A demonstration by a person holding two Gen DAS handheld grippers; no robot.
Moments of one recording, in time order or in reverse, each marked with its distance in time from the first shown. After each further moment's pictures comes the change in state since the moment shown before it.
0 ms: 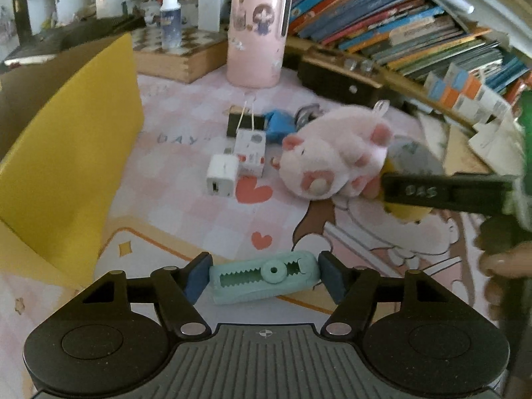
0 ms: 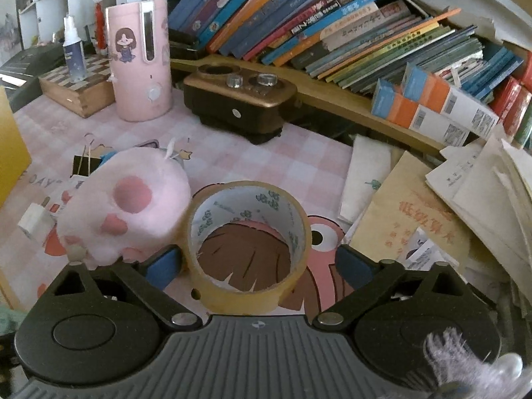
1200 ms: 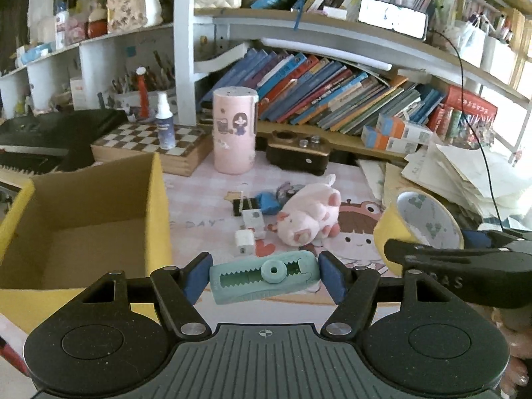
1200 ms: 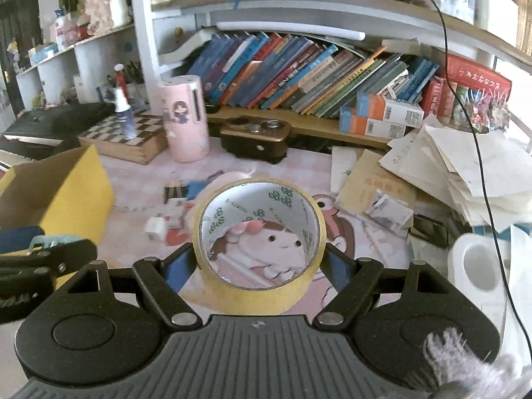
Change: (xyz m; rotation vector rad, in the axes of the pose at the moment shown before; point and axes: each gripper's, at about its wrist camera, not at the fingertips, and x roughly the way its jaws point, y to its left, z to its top) left arm -0.133 0.054 0.004 0.198 -0.209 -0.128; right arm -0.194 0.076 -0.038 0.184 -0.110 -0.030
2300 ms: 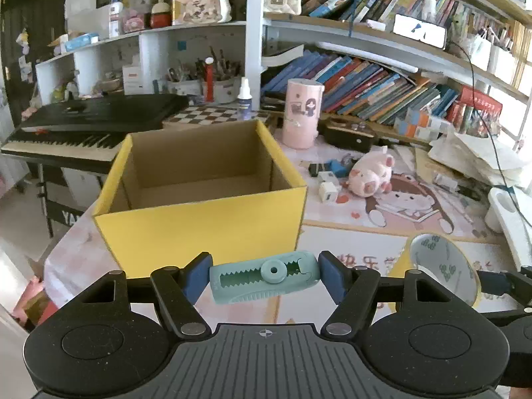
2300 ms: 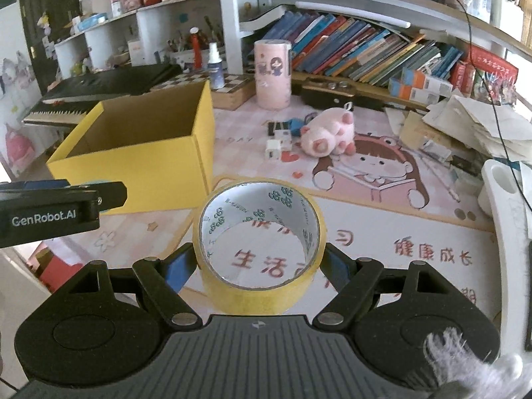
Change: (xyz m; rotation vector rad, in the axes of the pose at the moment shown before) left arm -0.092 0.116 -0.076 -0.016 -0.009 0.049; right arm -0.088 0.153 -0.099 -0.032 0.069 0.048
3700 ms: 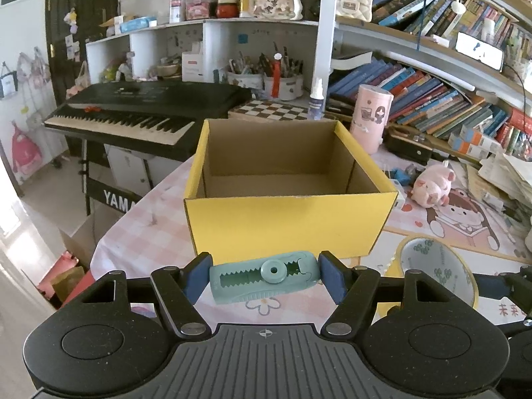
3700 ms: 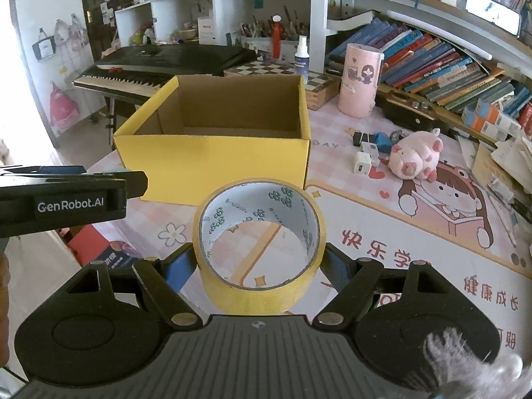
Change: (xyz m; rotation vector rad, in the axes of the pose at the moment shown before) left arm -0.006 0.069 -0.004 -0.107 0.005 0.127; right arm 0.027 0.079 0.018 -0.169 0.027 0.138
